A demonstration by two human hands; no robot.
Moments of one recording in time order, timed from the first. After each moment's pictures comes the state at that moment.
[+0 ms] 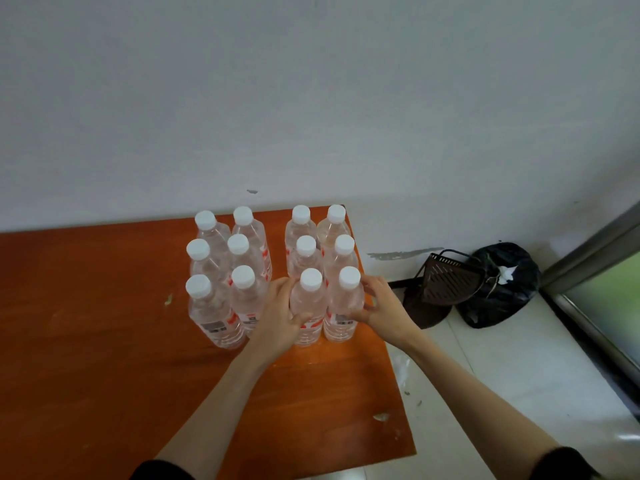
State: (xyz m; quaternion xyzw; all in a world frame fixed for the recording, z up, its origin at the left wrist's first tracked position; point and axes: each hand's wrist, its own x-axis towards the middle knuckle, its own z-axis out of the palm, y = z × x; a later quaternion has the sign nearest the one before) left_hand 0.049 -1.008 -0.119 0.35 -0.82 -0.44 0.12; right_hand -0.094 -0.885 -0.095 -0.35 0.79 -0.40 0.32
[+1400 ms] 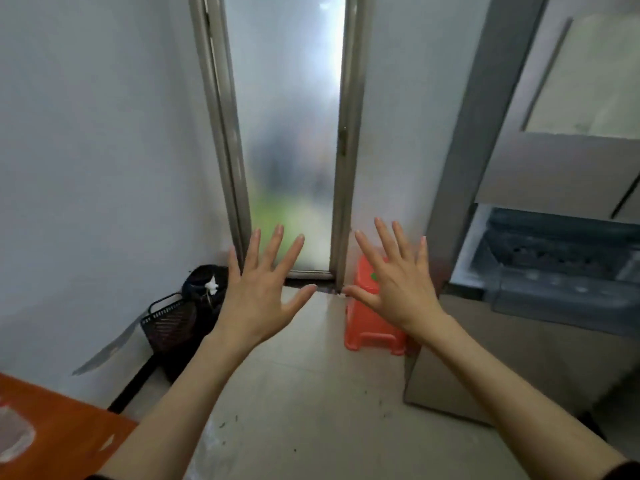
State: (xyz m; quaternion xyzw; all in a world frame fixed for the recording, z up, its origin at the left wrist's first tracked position) left_hand 0.089 -0.548 0.059 -0.28 -0.94 -0.11 0.19; right_hand 0.151 -0.337 0.071 0.03 0.98 0.00 -0.21
